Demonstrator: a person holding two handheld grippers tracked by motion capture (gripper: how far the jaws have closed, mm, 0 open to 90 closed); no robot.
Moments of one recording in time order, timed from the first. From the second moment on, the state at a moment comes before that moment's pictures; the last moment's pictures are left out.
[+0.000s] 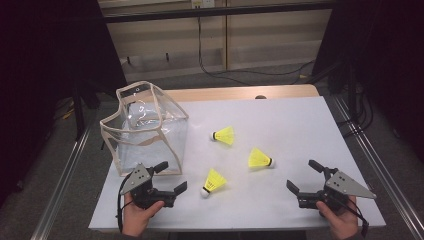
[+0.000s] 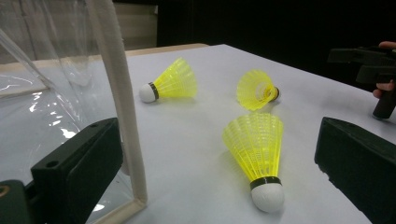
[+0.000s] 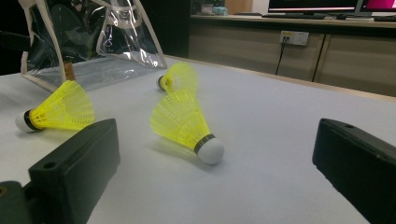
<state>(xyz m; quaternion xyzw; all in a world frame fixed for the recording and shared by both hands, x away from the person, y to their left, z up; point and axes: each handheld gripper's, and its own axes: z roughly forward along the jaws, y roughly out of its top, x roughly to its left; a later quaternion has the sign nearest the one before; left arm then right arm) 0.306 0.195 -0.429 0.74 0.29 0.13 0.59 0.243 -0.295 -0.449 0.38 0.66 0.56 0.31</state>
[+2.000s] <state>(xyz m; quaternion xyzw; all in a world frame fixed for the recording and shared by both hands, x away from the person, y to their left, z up) 0.308 0.145 -0.435 0.84 0.27 0.05 0.47 0.242 -0.296 -0.449 0.38 0.67 0.56 0.31</state>
